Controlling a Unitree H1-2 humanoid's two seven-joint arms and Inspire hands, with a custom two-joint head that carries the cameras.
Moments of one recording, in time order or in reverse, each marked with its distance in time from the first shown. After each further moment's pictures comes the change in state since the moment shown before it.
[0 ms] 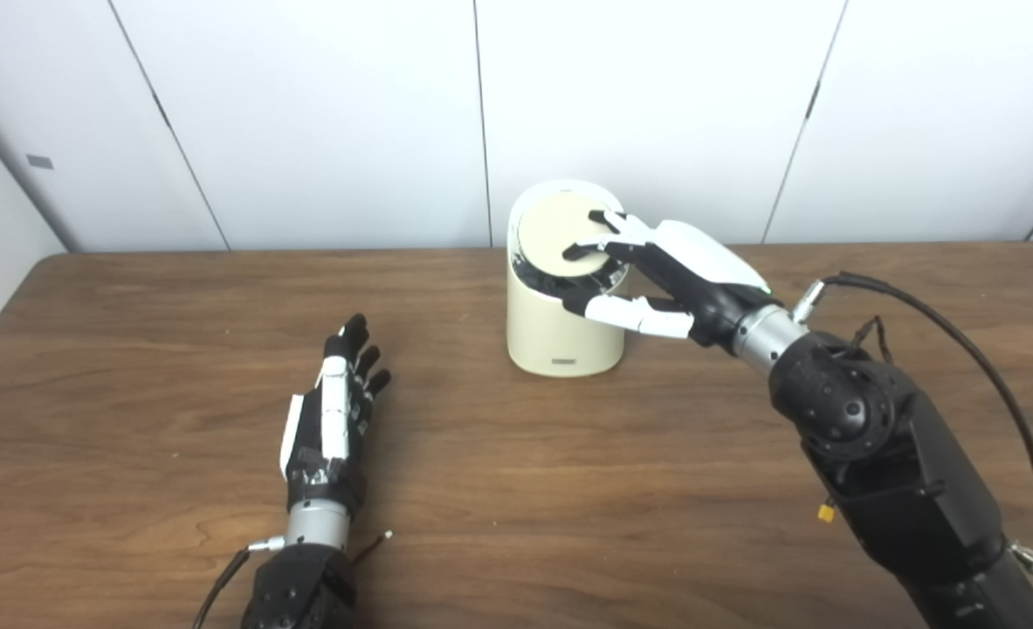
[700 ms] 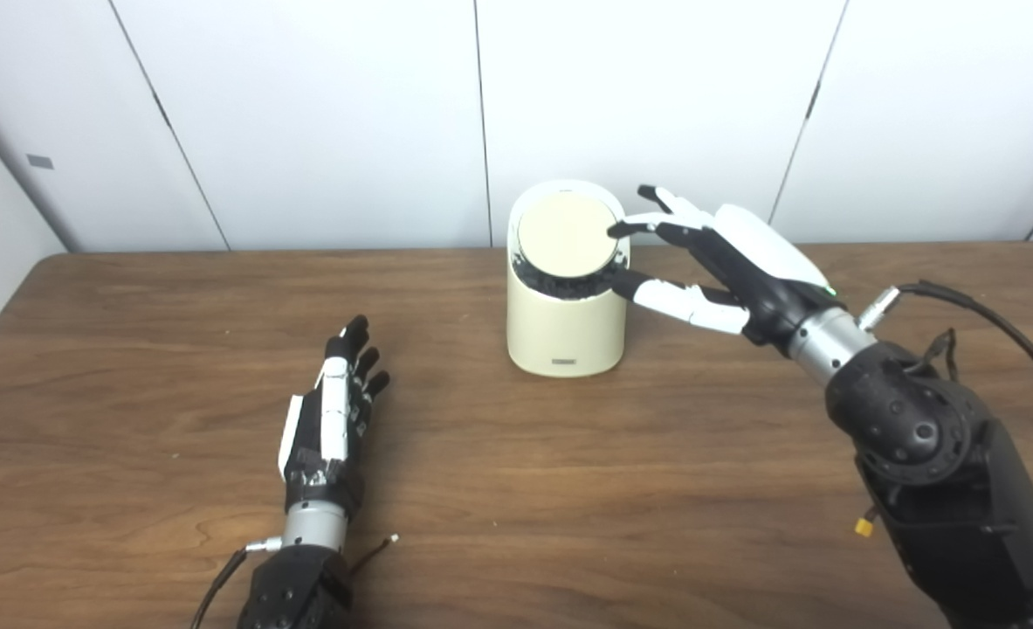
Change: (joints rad) left arm 0.003 0.017 -0.006 -0.001 0.007 0.003 -0.009; right arm 0.078 -0.020 -0.114 -0.116 -0.002 0.037 0.014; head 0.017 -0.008
